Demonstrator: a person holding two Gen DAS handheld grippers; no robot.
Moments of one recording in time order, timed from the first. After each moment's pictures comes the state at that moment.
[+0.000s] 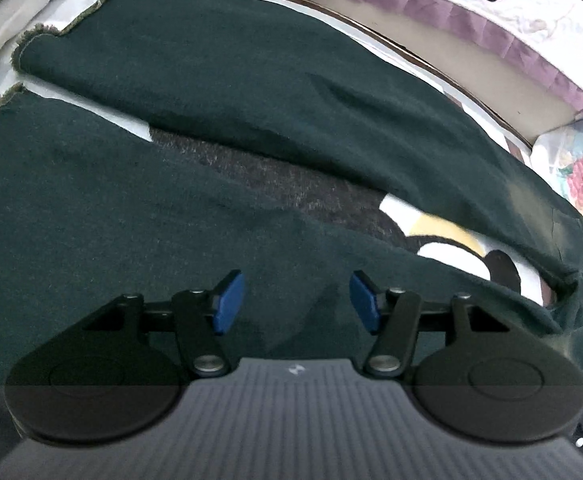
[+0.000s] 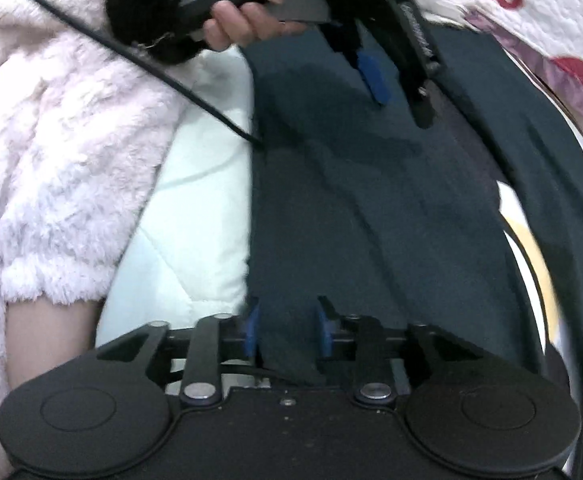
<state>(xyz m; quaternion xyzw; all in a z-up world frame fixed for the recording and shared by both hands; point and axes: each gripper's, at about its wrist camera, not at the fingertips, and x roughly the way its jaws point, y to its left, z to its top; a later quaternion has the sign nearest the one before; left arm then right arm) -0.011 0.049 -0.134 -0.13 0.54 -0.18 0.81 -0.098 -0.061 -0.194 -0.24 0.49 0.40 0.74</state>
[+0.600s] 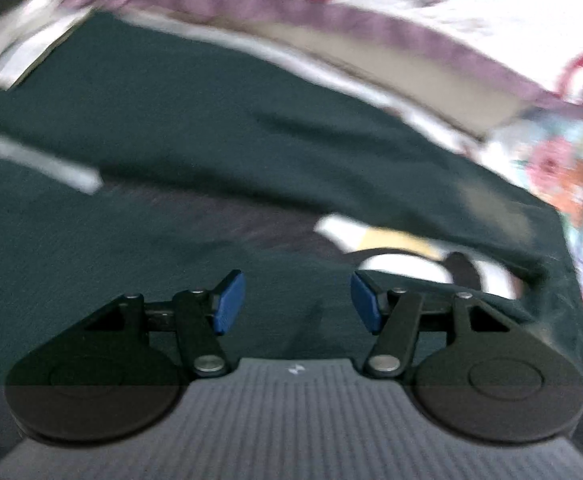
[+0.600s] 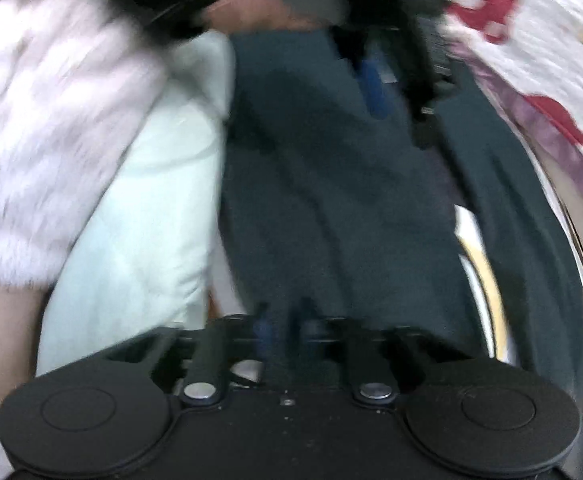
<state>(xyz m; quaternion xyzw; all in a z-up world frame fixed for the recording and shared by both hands) -0.023 0.031 -0.105 -0.11 0.47 -0.29 0.83 -0.105 -0.055 -0.189 -0.29 0.43 0.35 0.78</state>
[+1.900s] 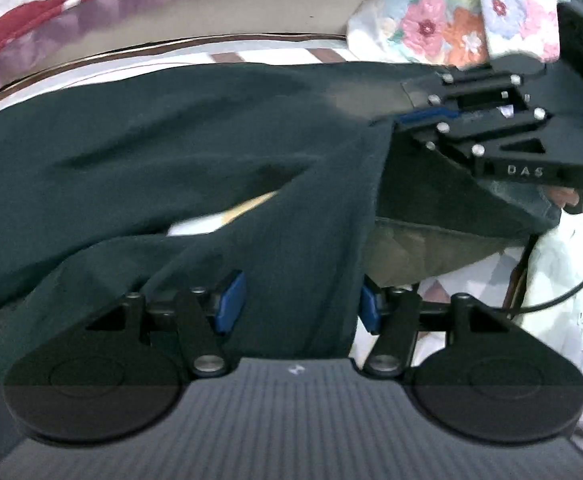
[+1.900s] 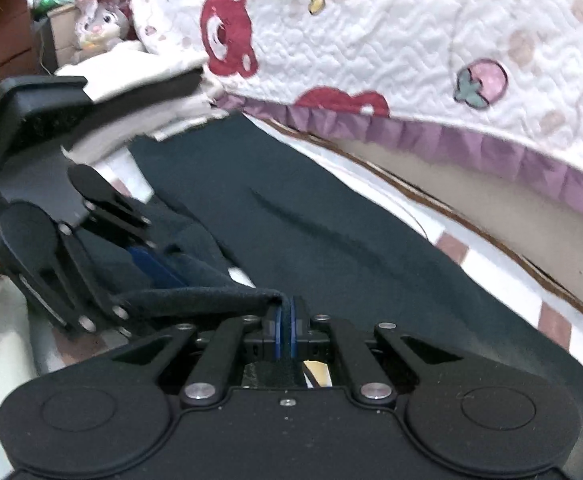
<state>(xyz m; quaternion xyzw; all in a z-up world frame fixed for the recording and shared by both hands) -0.008 -0.038 -0.102 0.05 0.47 -0.46 0.75 0.002 -0.161 -0.143 -0.10 0.38 0.20 0.90</state>
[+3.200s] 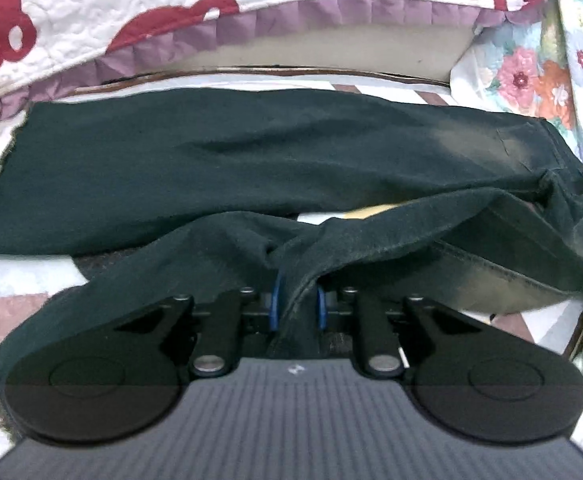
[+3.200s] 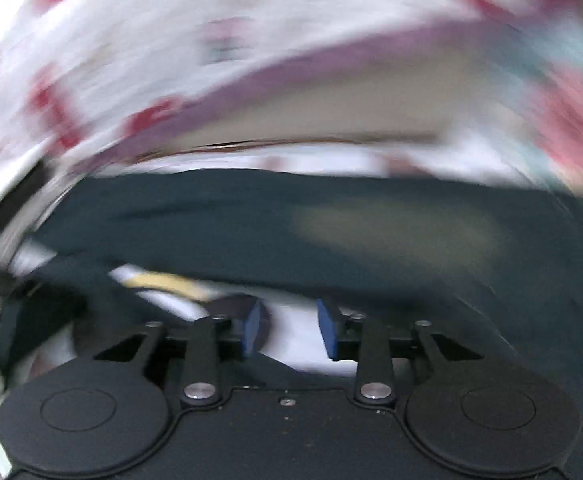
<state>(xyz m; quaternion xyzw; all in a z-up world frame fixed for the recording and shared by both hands) -0.023 0.018 -0.101 0.06 0.43 -0.32 0.84 -0.118 -0.301 -0.144 0.16 0.38 -0.09 0.91</state>
